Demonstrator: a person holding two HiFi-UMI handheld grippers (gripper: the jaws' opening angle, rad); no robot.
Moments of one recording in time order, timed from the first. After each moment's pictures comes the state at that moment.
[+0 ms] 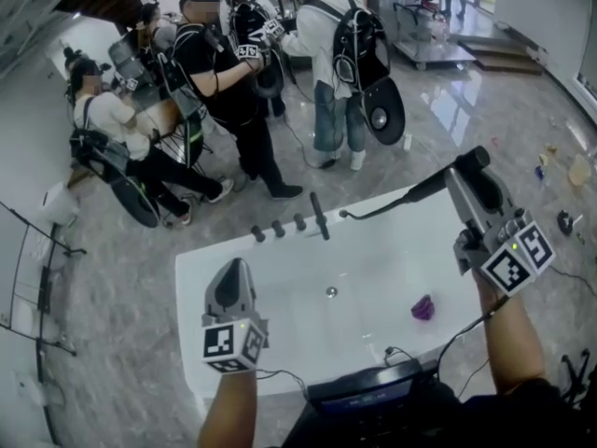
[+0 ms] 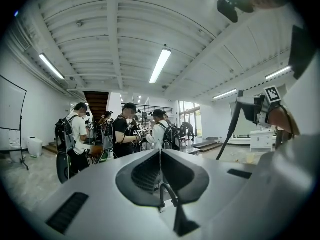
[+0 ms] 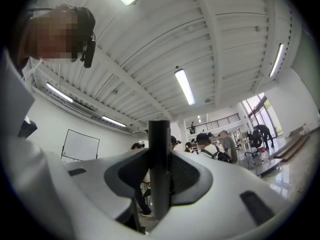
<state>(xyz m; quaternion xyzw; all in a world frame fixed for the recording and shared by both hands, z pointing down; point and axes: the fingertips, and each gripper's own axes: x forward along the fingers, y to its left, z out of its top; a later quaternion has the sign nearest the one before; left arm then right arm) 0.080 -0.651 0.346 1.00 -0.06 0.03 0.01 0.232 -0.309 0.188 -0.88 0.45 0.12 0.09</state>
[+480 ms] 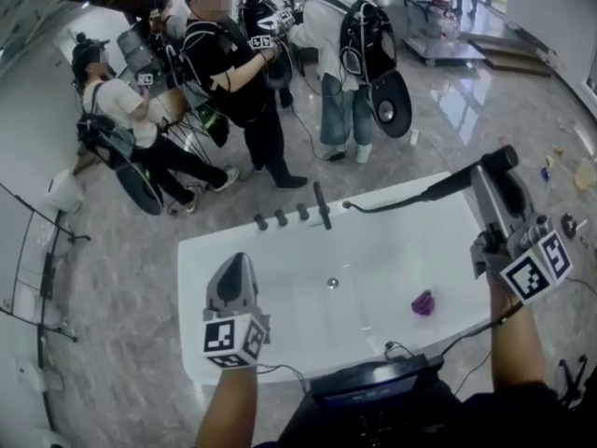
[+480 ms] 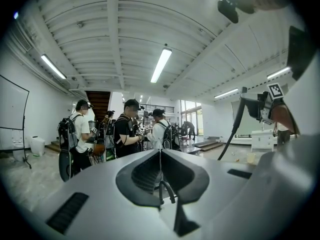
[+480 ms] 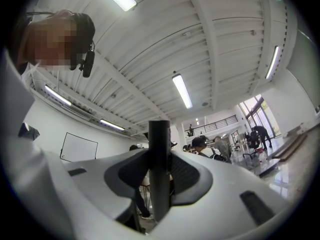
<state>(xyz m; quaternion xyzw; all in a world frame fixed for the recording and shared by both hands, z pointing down) 0.060 -0.641 0.348 1.00 -0.07 0.03 0.01 0.210 -0.276 0.171 -0.88 0.44 0.13 0.10</state>
